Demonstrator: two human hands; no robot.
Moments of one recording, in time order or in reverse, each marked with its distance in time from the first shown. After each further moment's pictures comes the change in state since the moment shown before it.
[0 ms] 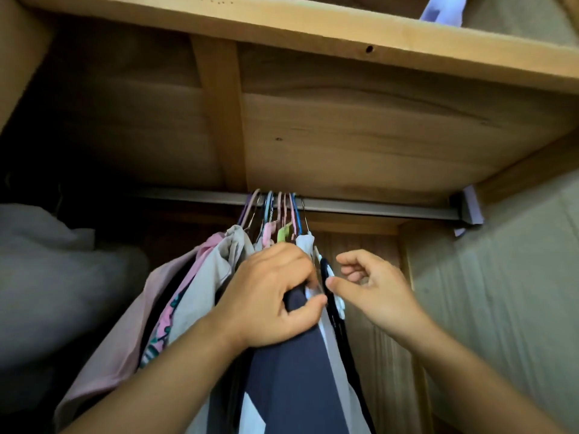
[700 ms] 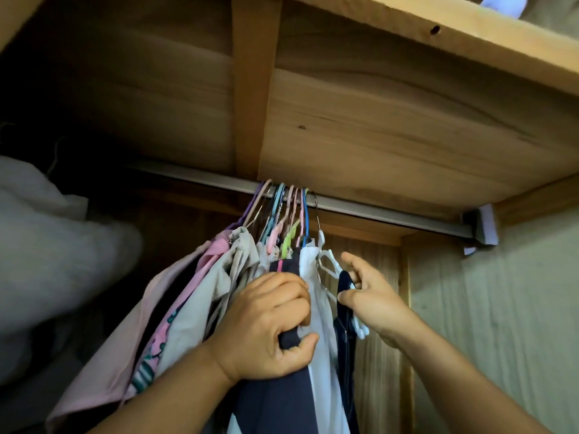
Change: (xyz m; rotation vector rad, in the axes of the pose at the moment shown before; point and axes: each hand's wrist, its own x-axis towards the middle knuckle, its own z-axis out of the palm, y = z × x) left_hand -0.045 -0.024 0.036 0.043 0.080 0.053; right_hand 0.033 0.025 0.027 0.121 -0.204 0.249
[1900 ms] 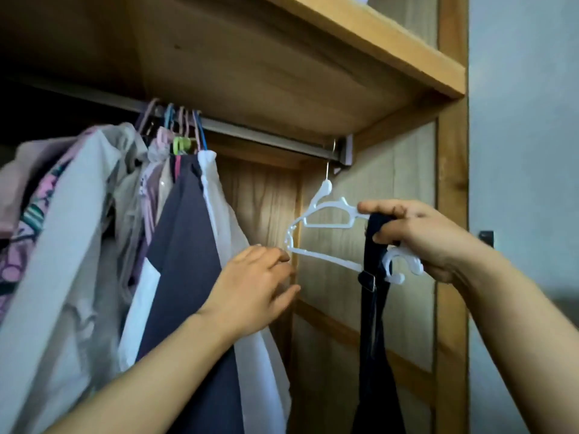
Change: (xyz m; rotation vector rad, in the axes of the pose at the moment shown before) left_hand 0.031 0.188 0.036 -0.018 -0.279 -0.213; right_hand -0.209 -0.062 -0.192 -0.106 0.058 0.223
